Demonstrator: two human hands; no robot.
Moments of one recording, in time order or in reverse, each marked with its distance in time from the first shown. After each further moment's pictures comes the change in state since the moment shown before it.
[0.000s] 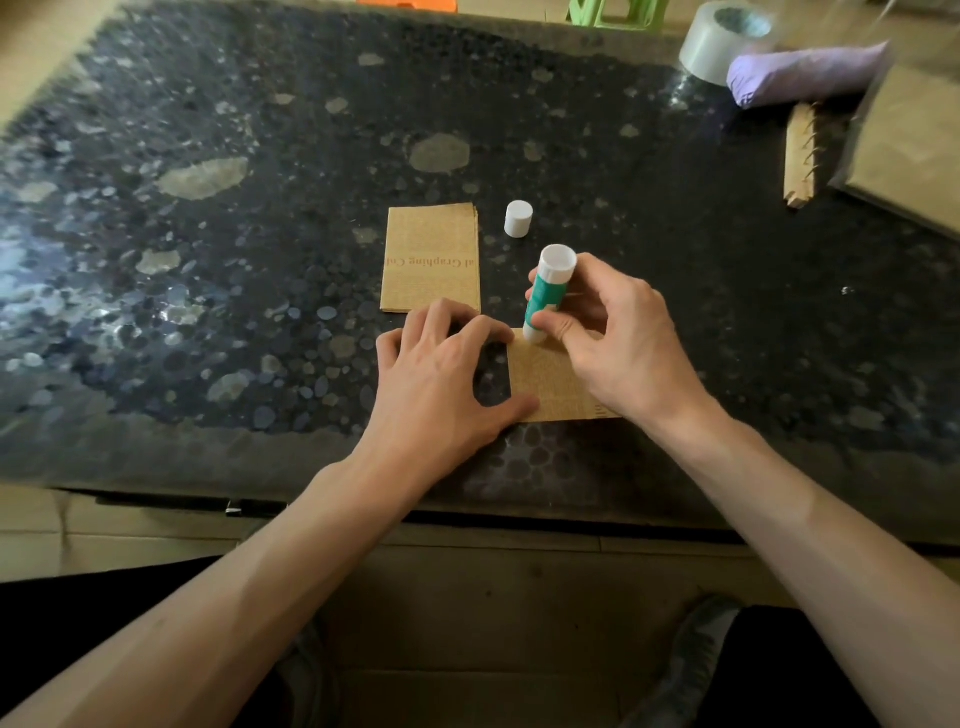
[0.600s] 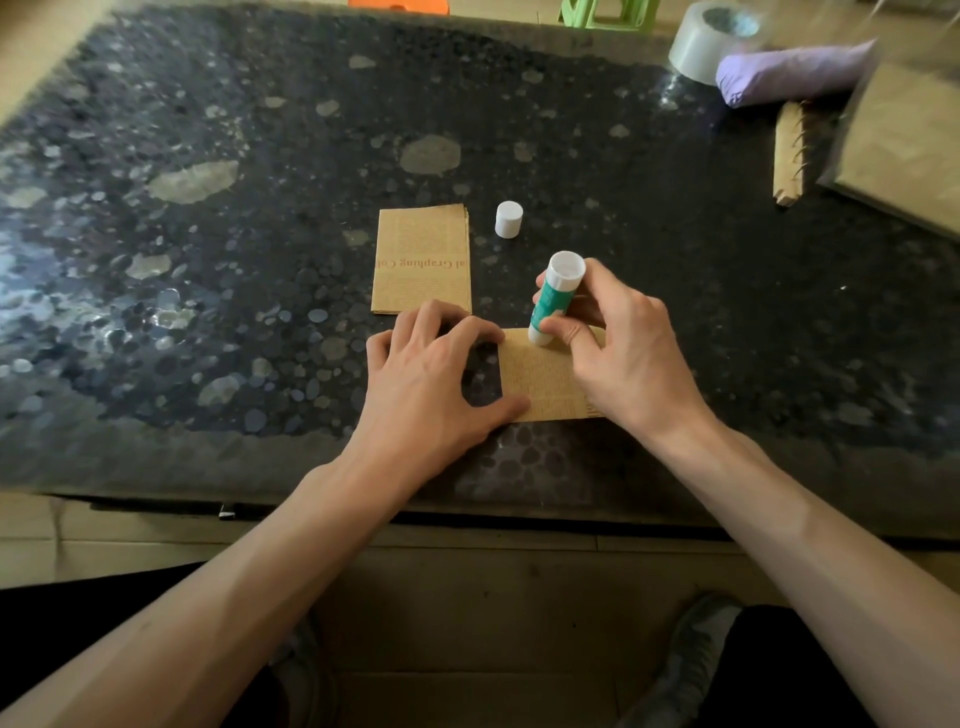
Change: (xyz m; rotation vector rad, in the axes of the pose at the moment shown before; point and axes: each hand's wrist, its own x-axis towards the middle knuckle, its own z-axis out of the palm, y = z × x) left_hand 0.000 -0.002 -0.001 -0.008 -0.009 0.000; right_hand -0.010 0.008 -0.002 -0.094 0.037 0.007
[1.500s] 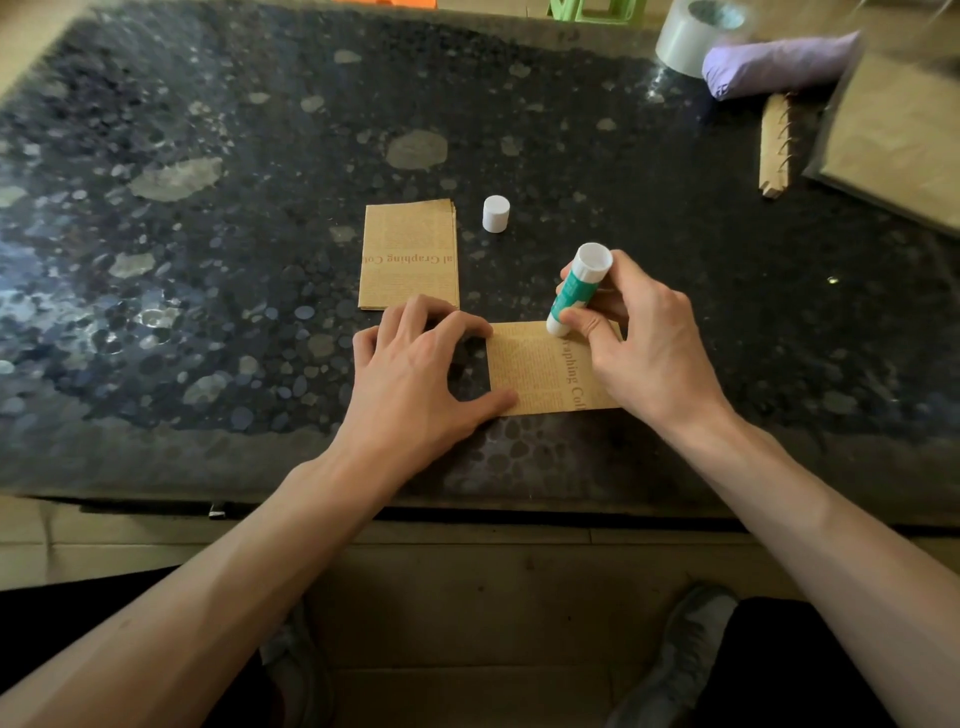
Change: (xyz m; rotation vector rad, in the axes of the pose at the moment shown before) left_hand 0.000 -0.001 -0.001 -0.007 -0.009 0.005; right_hand -0.004 0.012 -0.015 -0.043 0.040 0.078
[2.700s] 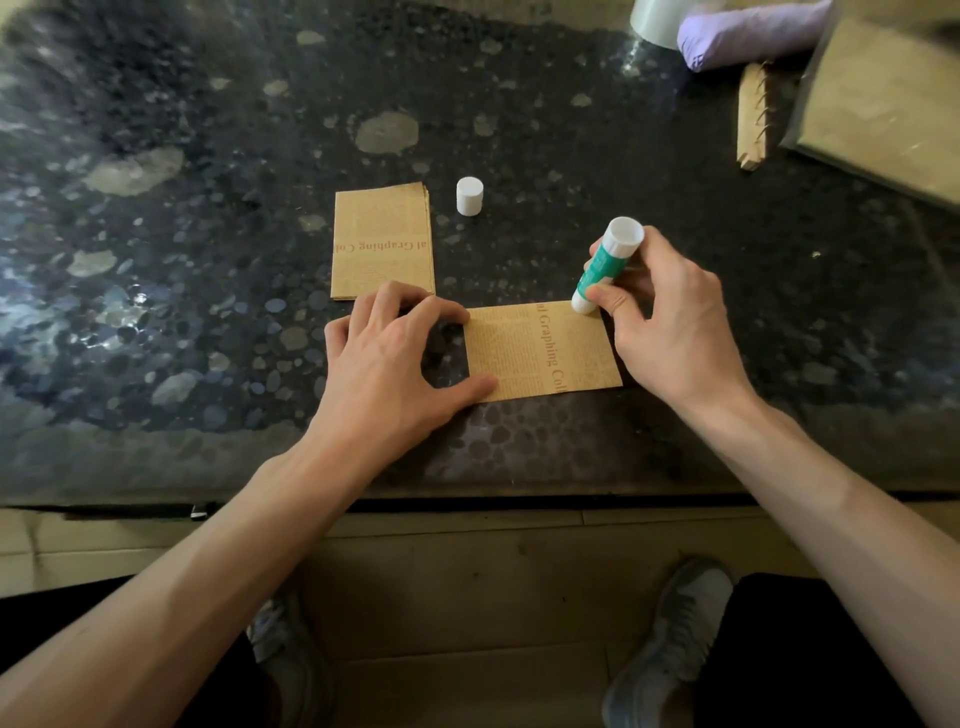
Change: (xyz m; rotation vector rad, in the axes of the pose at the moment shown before) left_hand 0.001 -0.002 -0.001 -0.012 -0.004 -0.003; right_hand -0.008 0.014 -0.022 -0.018 0.085 0.086
